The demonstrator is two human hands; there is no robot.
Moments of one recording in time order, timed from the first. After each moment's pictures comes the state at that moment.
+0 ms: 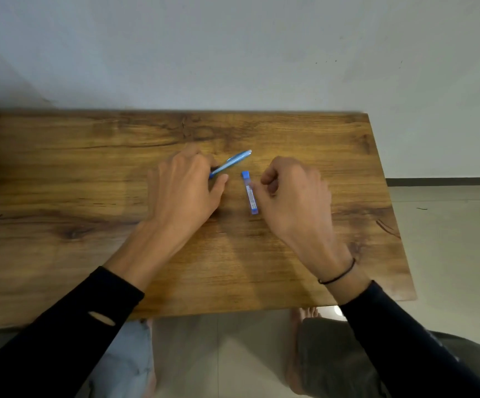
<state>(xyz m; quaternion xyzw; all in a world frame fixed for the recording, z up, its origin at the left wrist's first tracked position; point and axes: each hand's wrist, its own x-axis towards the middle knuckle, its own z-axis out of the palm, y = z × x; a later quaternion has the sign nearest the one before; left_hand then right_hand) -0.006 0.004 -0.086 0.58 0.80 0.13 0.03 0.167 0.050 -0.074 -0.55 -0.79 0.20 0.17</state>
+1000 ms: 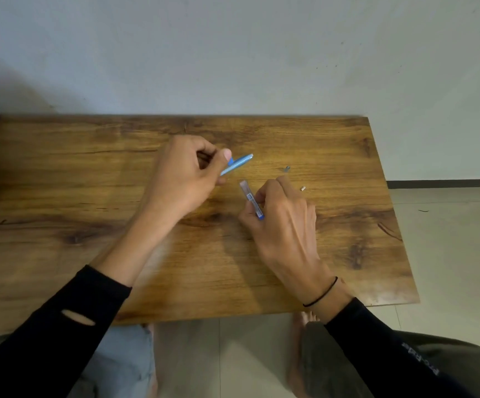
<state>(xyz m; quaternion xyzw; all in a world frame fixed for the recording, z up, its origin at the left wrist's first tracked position) -0.019 0.018 -0.072 0.46 0.74 0.38 0.29 0.159 0.021 -0.089 -0.51 -0.81 0.15 0.23</state>
